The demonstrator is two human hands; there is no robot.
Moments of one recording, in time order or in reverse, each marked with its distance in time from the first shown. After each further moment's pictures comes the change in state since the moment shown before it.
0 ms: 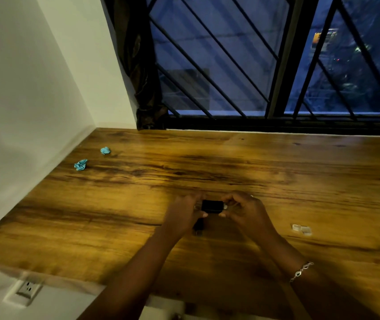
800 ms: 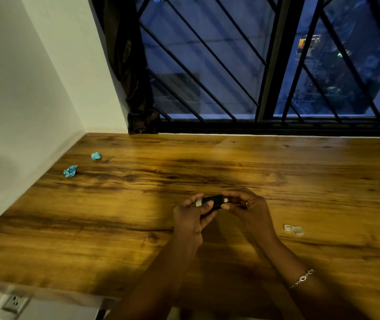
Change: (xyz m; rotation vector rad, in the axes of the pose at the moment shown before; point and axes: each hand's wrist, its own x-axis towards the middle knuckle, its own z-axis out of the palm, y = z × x) left_hand -0.010 0.052 0.008 -1.626 0.184 -0.596; right_hand -0.006 -0.009 -0.013 0.507 0.157 0.128
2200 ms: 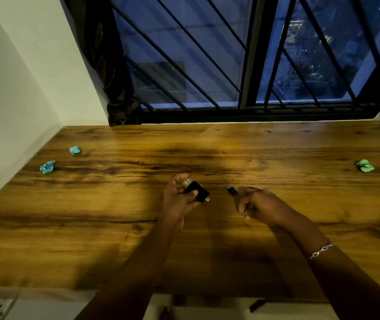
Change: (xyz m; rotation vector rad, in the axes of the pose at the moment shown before) left_hand 0.023 -0.010 -0.004 0.323 -0.171 0.172; right_hand 0.002 0.001 -0.078 -1.029 -0.581 0.143
